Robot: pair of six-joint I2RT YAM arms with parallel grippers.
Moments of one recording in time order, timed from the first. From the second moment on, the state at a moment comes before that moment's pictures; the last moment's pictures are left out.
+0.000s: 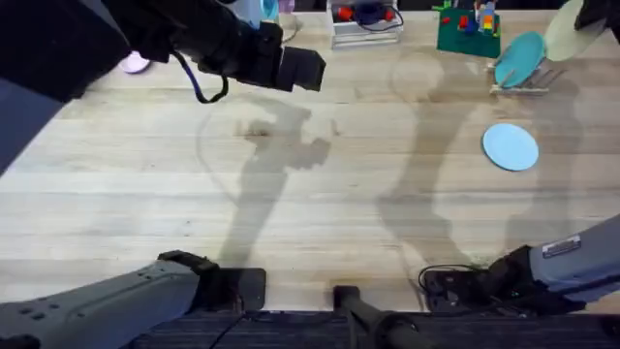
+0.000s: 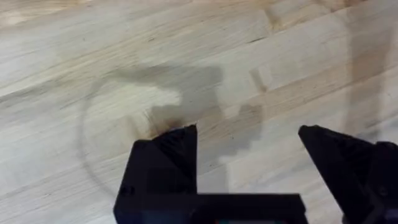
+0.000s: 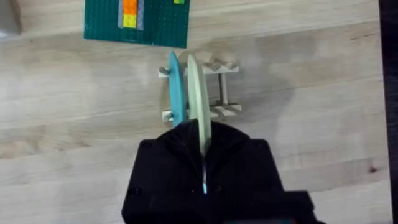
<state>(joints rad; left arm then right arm) -0.30 1.33 1.29 -0.96 0.16 -0.05 -0.45 1.89 1.87 -1.02 -0.10 -0.29</state>
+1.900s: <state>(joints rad) -0.30 1.33 1.29 -0.96 0.16 -0.05 -0.45 2.05 1.87 -0.98 -0.11 -0.29</state>
